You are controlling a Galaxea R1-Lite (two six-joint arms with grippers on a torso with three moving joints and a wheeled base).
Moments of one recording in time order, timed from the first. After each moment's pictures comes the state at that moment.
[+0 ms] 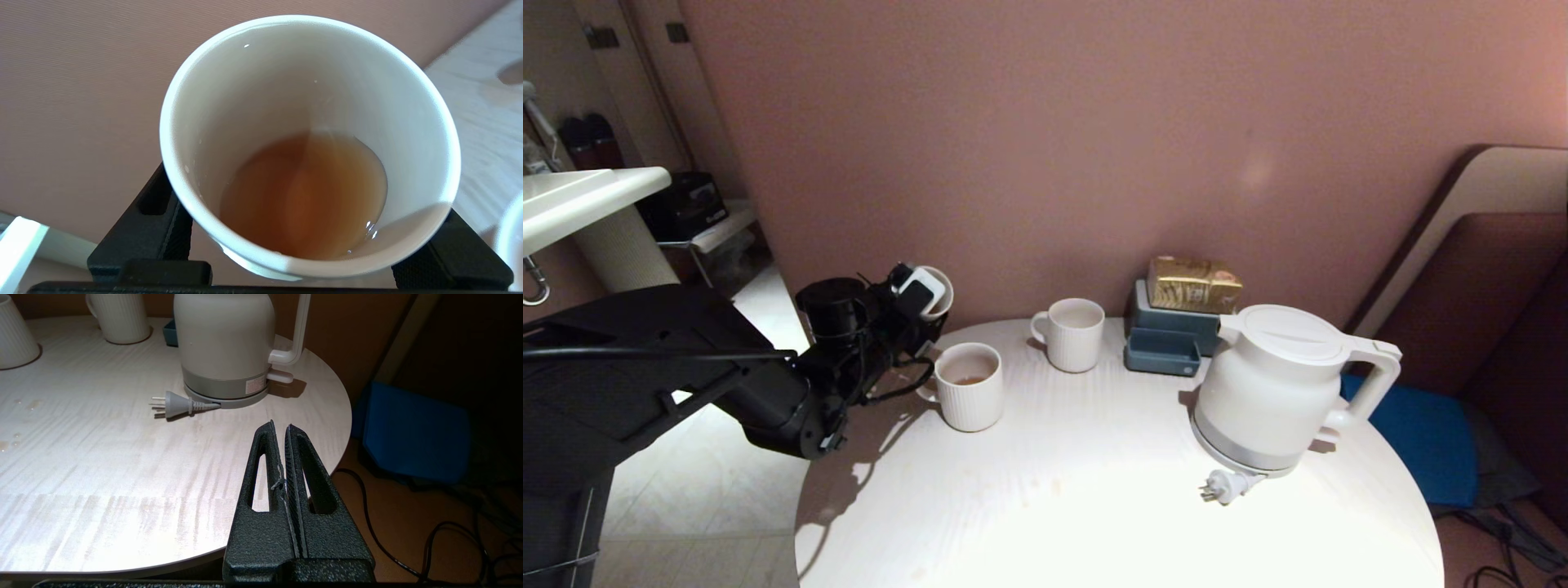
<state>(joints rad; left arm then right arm) -0.26 2.22 -1.06 -1.20 0.04 0.69 0.00 0.00 0.00 0.00 -0.01 -0.01</state>
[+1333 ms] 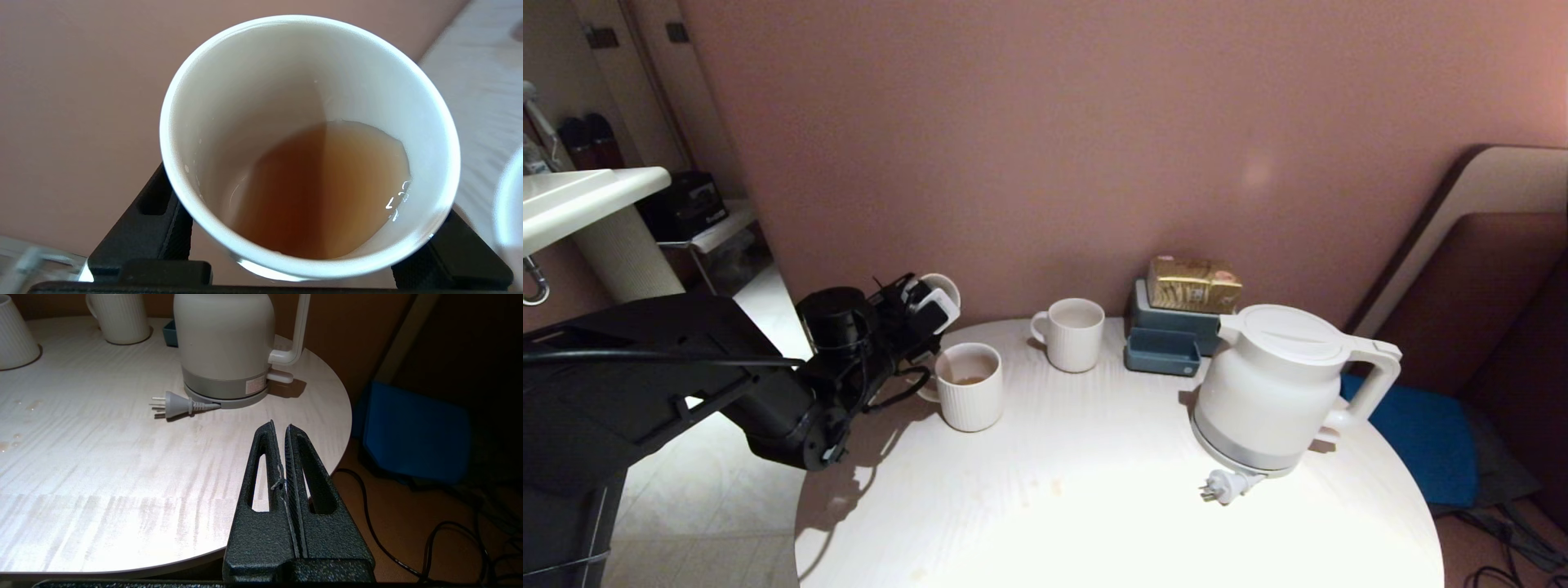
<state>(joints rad) -0.27 2.24 -1.03 -1.31 0.01 0.93 0.00 0.00 0.00 0.00 -0.01 0.00</state>
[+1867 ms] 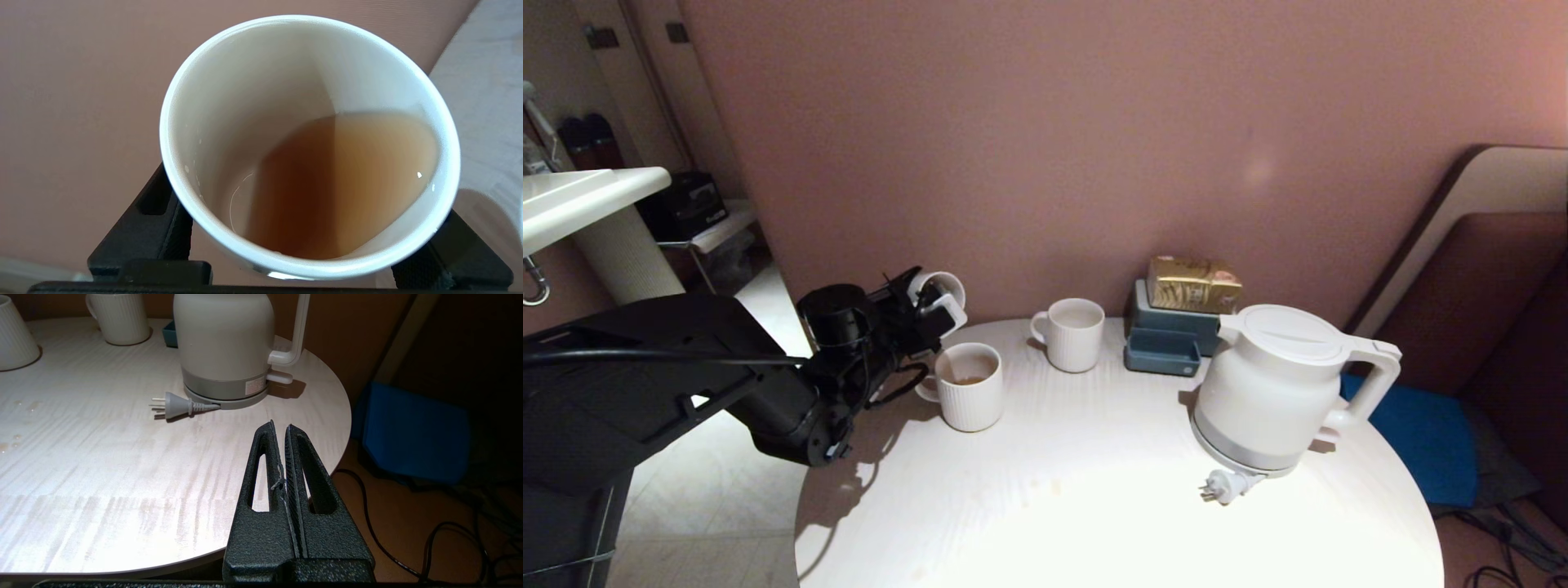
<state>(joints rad) -0.27 2.25 -1.06 -1.32 -0.02 1.06 0.00 0.00 0.00 0.00 -0.01 0.00</state>
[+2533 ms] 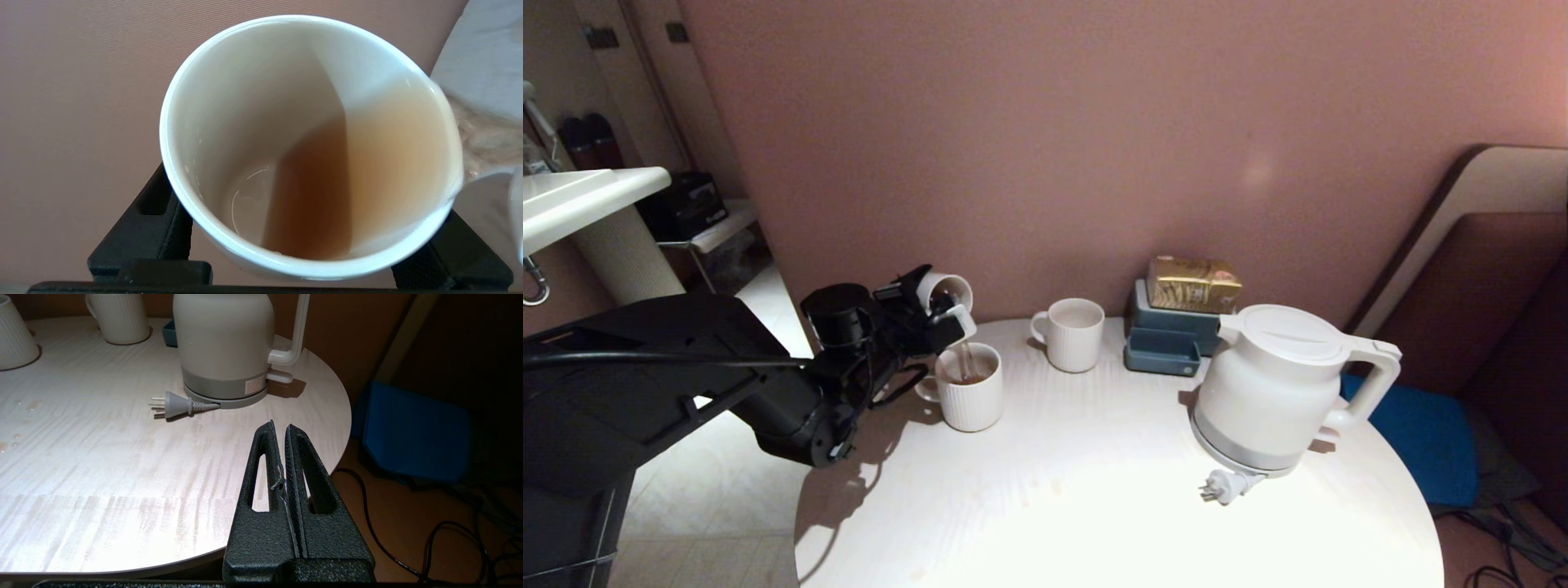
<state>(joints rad) -0.29 2.25 -1.06 -1.32 -0.04 1.19 0.00 0.00 0.00 0.00 -0.01 0.00</state>
